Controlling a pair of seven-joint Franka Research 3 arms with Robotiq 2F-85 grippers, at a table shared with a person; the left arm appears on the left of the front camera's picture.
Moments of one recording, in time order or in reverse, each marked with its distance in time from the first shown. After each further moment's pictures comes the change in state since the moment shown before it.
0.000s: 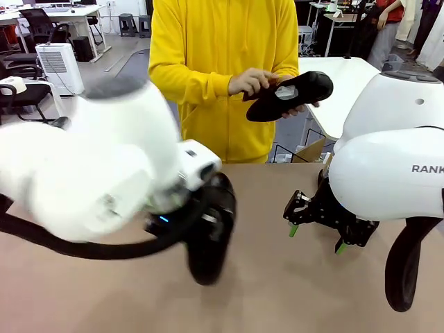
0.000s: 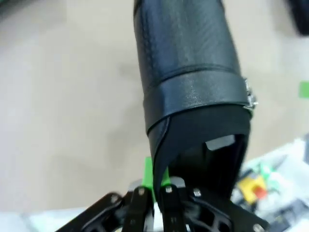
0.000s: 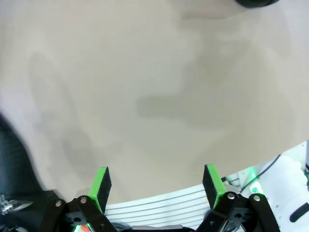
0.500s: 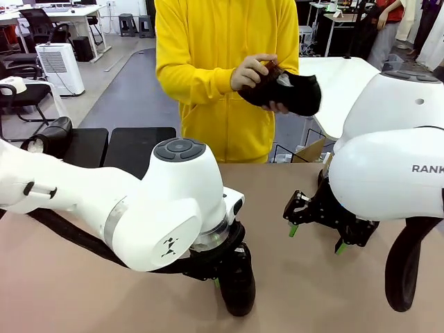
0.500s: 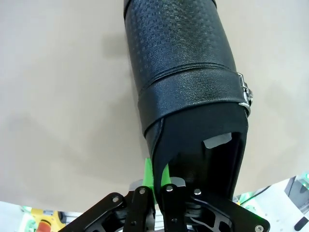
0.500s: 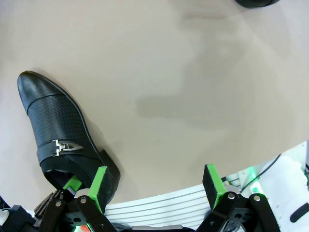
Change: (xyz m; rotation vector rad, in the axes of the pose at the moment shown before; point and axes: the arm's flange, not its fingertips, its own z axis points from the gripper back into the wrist) left arm -0.008 -0.049 -0.116 0.006 0.126 0.281; right arm 0.000 0.000 0.000 0.001 0.000 0.000
